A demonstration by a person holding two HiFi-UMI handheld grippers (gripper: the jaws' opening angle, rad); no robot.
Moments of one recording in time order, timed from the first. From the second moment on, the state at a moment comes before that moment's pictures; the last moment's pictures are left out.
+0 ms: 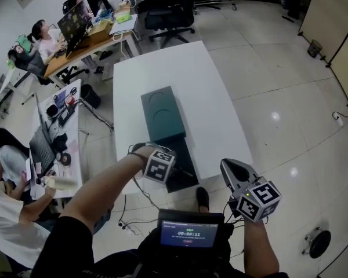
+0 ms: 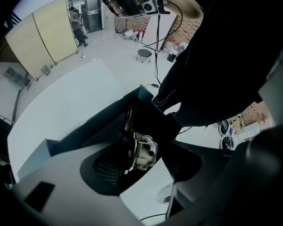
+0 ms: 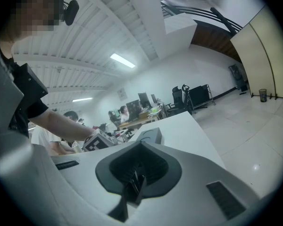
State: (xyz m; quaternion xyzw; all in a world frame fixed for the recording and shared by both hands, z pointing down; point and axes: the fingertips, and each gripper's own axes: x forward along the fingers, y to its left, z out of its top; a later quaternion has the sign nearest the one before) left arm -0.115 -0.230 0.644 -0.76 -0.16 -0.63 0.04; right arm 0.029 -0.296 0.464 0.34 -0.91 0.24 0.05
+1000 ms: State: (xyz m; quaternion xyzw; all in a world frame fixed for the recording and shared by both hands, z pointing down) left arm -0.122 -0.252 0.657 -0.73 -0.14 -0.62 0.26; right arm 0.016 -0.297 0.462 0.33 -0.91 0.24 0.05
